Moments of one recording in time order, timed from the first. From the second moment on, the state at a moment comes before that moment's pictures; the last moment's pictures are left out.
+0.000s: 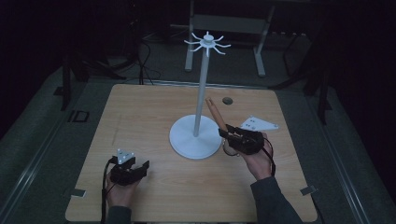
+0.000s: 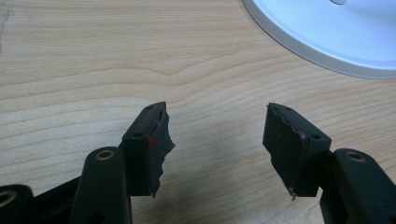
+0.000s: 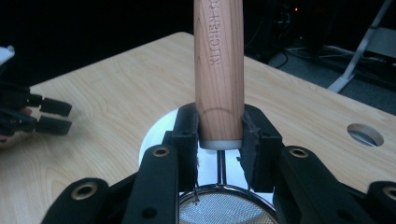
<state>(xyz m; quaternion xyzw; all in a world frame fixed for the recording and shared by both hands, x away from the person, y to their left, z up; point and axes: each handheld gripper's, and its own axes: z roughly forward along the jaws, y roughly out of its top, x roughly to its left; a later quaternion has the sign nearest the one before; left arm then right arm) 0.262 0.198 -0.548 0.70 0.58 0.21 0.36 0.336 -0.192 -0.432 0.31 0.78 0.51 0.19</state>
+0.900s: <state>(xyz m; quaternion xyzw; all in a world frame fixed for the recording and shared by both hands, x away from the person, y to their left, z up) 0.262 0.197 -0.549 0.70 0.58 0.21 0.36 0.338 -0.195 -0.407 0.34 0.74 0.55 0.21</state>
